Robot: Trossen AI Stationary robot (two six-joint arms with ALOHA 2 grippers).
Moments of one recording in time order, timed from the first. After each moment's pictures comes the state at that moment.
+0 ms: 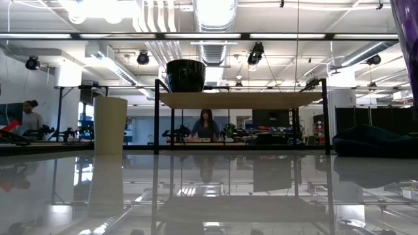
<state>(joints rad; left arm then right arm) -0.11 1.27 1.57 -0.84 0.26 -0.07 0.92 1.42 1.27 -1.38 0.05 2.22</state>
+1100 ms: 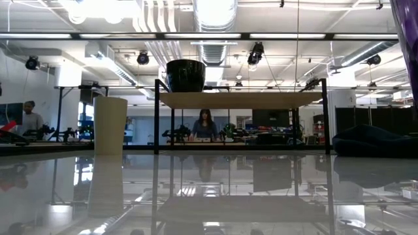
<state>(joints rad) -0.03 1.16 1.40 -0.77 0.22 -0.17 0.85 1.40 0.97 -1.04 0.04 2.15</state>
